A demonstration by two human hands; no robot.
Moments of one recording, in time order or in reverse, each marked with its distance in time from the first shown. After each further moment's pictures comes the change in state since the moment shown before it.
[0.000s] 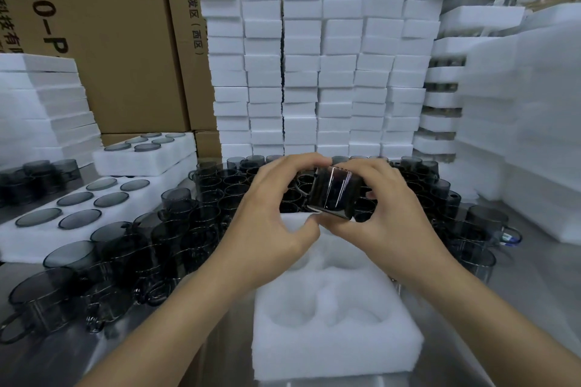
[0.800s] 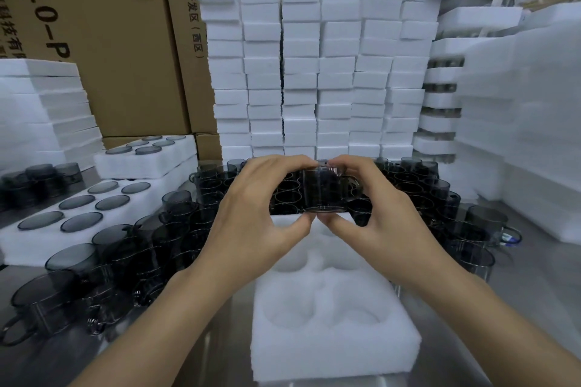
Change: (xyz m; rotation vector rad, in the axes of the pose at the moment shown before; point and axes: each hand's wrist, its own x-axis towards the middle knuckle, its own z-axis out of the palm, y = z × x) left_hand 0.003 -0.006 -0.010 0.238 0.117 0.156; right_hand -0.001 0.001 -0.001 0.103 -0.084 0.007
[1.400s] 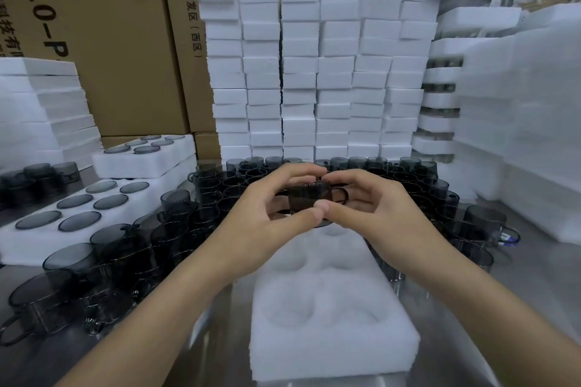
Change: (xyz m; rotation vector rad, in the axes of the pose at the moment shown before) left_hand 0.003 0.002 -0.001 -0.640 -0.287 -0.381; right_hand 0.007 0.000 -0.003 0.423 -0.073 0.242
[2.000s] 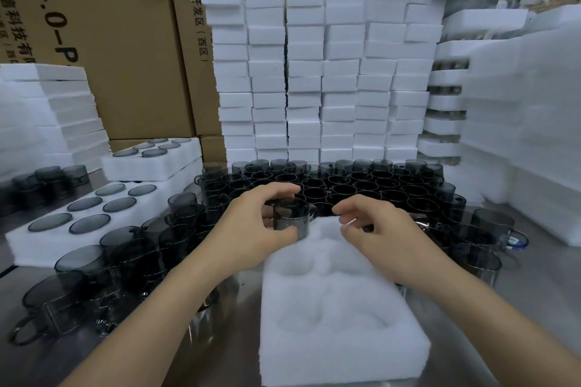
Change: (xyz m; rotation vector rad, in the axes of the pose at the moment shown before) left_hand 0.005 -0.033 -0.022 0.336 0.099 -0.176; right_hand 0.000 0.025 -0.004 -0.482 -0.016 0.132
